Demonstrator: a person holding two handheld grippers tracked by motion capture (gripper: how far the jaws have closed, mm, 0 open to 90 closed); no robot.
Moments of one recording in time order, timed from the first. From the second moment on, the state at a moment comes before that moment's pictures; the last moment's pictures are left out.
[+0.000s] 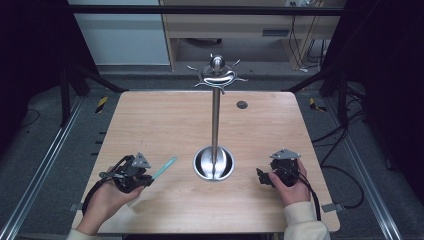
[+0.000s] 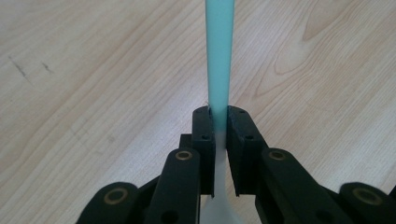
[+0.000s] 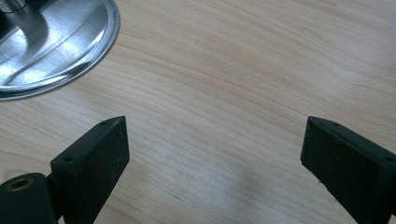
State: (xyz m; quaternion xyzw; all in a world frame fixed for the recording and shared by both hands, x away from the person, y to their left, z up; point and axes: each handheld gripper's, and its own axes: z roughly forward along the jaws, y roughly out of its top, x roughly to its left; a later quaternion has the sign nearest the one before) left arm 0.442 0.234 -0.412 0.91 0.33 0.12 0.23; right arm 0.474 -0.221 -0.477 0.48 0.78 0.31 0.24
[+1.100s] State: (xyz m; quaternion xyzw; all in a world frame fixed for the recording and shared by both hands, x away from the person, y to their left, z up) left arm 0.429 0.239 -0.372 0.87 0.33 0.18 0.32; right arm 0.474 -0.223 -0.478 0.48 0.78 0.31 0.25
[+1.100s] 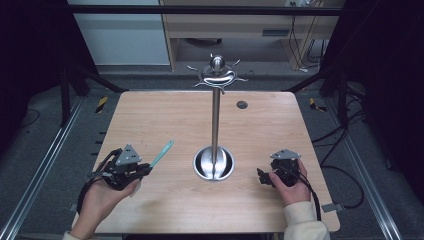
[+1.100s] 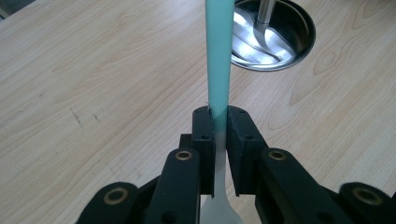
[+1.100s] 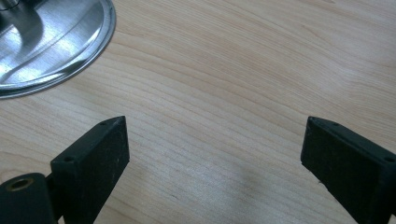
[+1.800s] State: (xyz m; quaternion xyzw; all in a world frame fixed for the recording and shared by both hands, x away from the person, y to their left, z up) left arm 0.429 0.238 -0.362 0.86 0.33 0.19 0.34; right arm 0.474 -0.223 -0.478 0.49 0.78 0.30 0.25
